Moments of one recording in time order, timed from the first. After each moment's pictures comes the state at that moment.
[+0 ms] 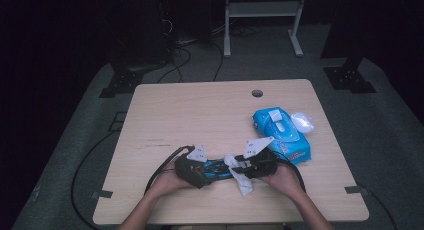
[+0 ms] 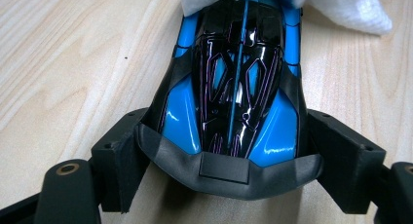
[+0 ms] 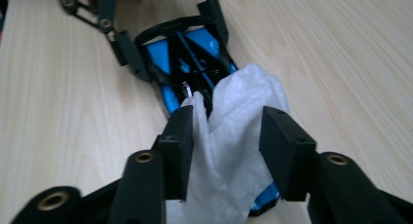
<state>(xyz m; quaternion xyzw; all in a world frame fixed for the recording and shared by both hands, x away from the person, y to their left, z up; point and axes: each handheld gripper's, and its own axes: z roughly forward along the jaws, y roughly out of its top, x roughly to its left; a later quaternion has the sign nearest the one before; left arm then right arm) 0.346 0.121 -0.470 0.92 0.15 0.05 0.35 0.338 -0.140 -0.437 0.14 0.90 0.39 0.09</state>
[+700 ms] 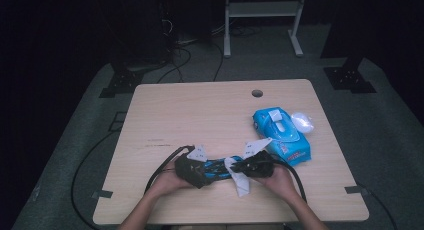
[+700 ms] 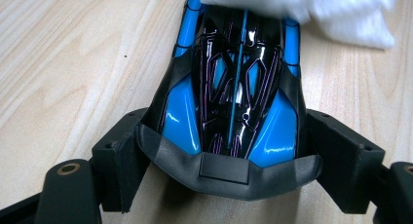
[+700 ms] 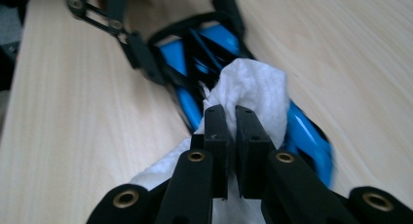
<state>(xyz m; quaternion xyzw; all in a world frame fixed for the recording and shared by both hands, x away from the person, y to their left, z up) 0.346 0.121 -0.469 0.92 0.15 0.05 0.35 0.335 -0.132 -0.451 0.16 0.90 0.41 0.05</state>
